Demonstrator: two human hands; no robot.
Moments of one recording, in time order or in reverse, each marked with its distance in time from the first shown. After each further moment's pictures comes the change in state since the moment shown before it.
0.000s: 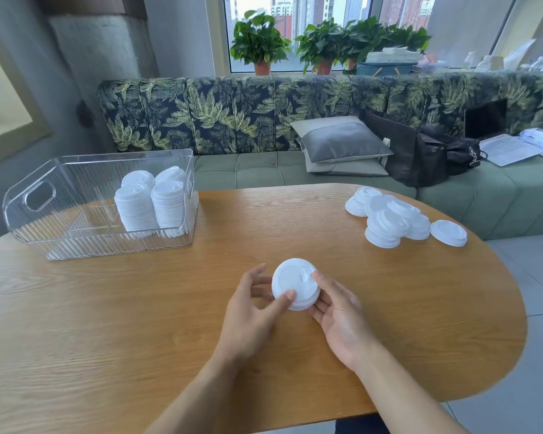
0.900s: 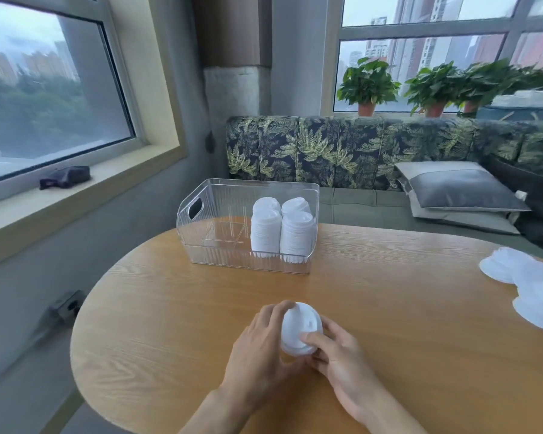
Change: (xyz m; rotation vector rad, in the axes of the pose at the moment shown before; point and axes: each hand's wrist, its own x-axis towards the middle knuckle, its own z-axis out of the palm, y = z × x) left_hand -0.035 -0.002 -0.183 0.857 0.109 0.257; right_hand -0.007 0.094 0.167 -0.303 -0.325 0.183
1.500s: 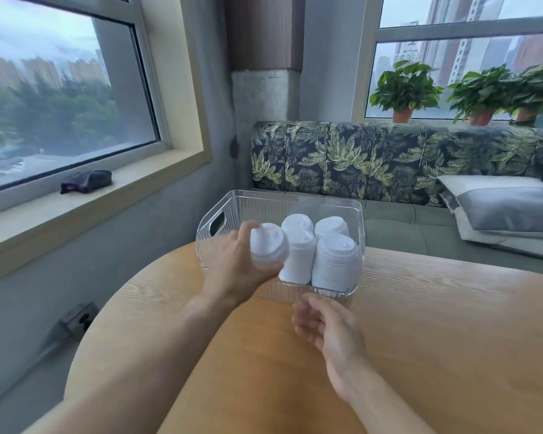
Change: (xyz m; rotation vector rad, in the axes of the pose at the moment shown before) left_hand 0.166 -0.100 -0.095 -0.028 0.277 -0.220; right_hand 0.121 -0.031 0.072 0.078 0.116 -0.101
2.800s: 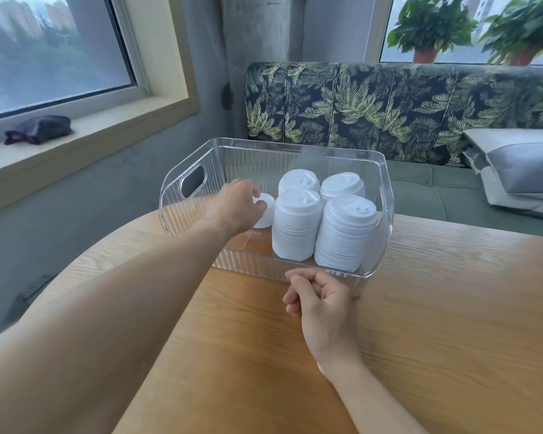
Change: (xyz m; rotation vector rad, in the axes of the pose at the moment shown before) left_hand 0.118 -0.059 0.076 0.335 -0.197 -0.086; right_hand 0.066 0.046 -0.001 -0.296 0.013 -0.234
